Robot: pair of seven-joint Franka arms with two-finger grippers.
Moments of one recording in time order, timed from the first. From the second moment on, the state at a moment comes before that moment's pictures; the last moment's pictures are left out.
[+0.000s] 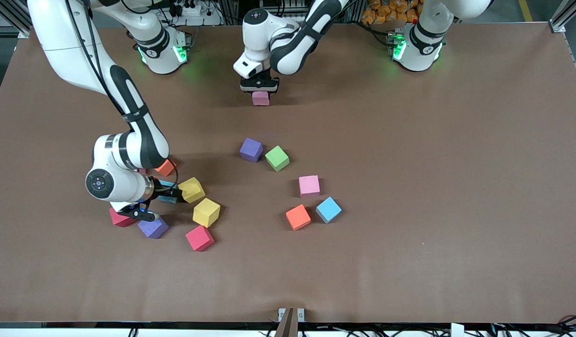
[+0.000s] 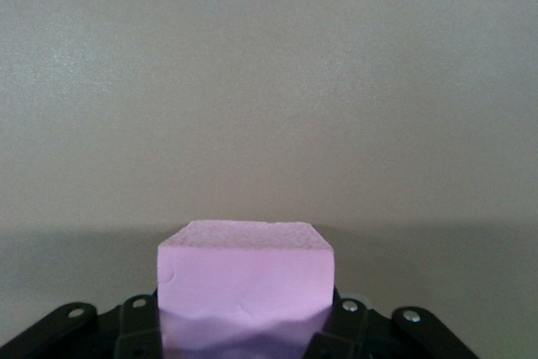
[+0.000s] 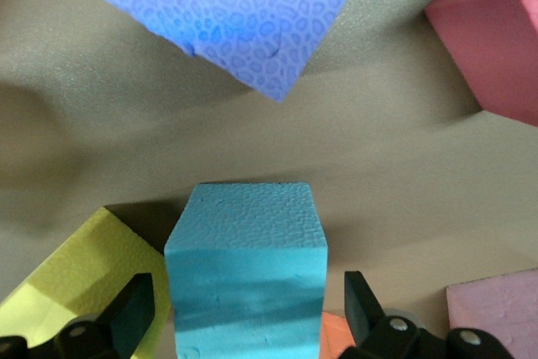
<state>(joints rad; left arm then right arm) -1.13 0.63 -0.18 -1.84 0.35 2.55 -1.56 0.18 0.57 -0.05 -1.83 0.11 2.19 0.28</state>
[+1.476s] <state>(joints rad) -1.14 0.63 -0.18 -1.85 0.38 2.59 -1.58 0.17 0.49 -0.05 -1.87 0.13 2.26 0.29</state>
